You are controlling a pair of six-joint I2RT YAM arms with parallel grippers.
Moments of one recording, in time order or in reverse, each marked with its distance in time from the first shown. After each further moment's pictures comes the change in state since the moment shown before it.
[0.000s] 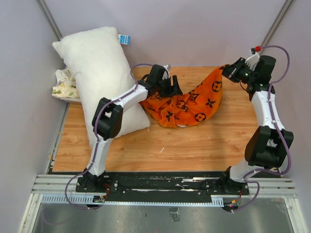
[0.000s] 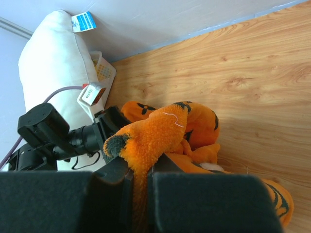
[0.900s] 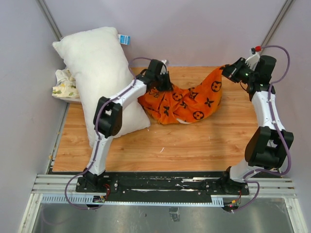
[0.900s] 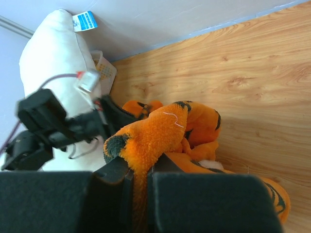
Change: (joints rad) left arm 0.022 0.118 0.191 -0.145 -0.074 0.104; right arm 0.000 -0.003 -0.001 -0.001 -0.003 -0.001
